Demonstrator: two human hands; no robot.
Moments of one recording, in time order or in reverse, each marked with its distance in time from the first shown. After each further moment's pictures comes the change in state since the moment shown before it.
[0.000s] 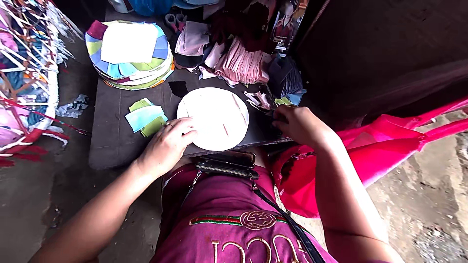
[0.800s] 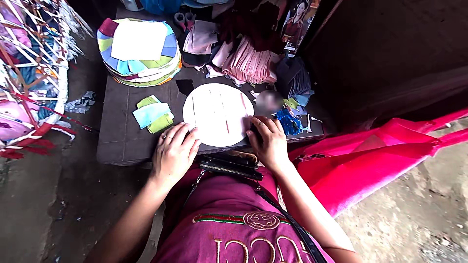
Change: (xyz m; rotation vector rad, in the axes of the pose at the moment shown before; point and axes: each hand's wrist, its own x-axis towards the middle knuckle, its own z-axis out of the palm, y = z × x) left_hand -0.028 0.025 0.029 0.223 0.138 -0.334; right_hand -0.004 -0.037 0.100 0.033 0.593 -0.267
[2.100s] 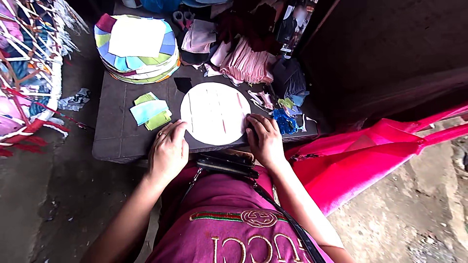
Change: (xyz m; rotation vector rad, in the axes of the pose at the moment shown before) left_hand -0.003 0.001 -0.005 -0.129 0.050 -0.096; right_hand -0.003 0.001 0.000 -0.027 -0.039 0.013
